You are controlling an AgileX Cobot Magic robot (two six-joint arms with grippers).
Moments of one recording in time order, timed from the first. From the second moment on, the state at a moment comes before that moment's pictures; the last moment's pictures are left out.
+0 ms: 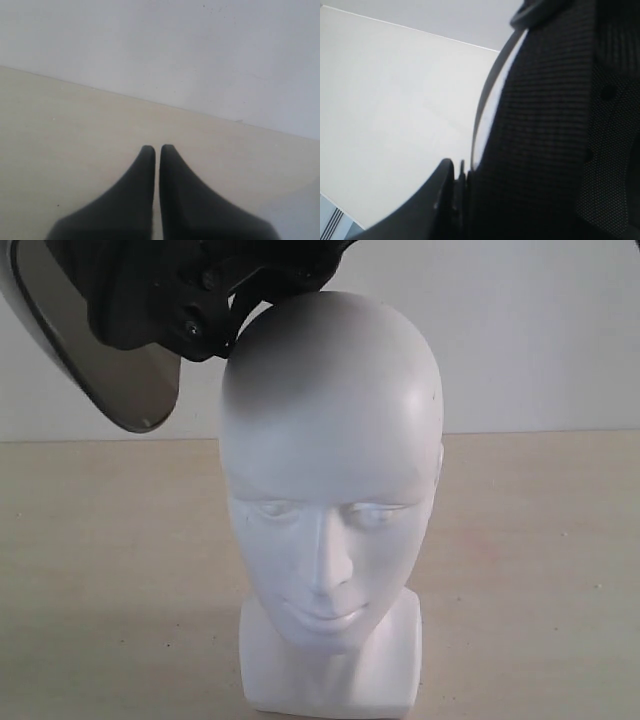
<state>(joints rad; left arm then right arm) 0.07 0.00 0.00 -0.04 0.18 -0.23 0.64 1.20 -0.98 -0.40 -0.79 1.85</state>
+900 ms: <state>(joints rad) 0.07 0.00 0.00 -0.04 0.18 -0.23 0.64 1.20 -0.99 -0.48 -0.67 1.86</state>
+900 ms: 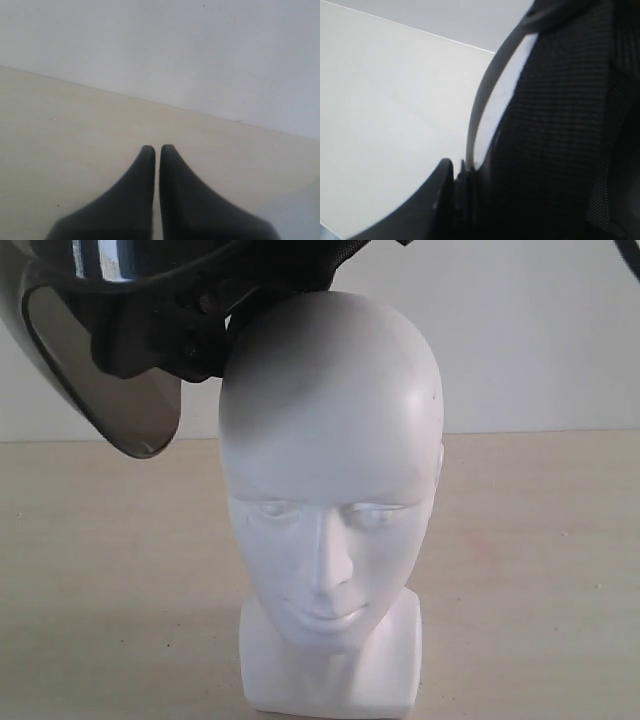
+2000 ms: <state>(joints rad) 0.07 0.00 0.00 -0.04 0.18 -0.23 0.65 1.20 -0.99 -0.57 -0.42 1.86</state>
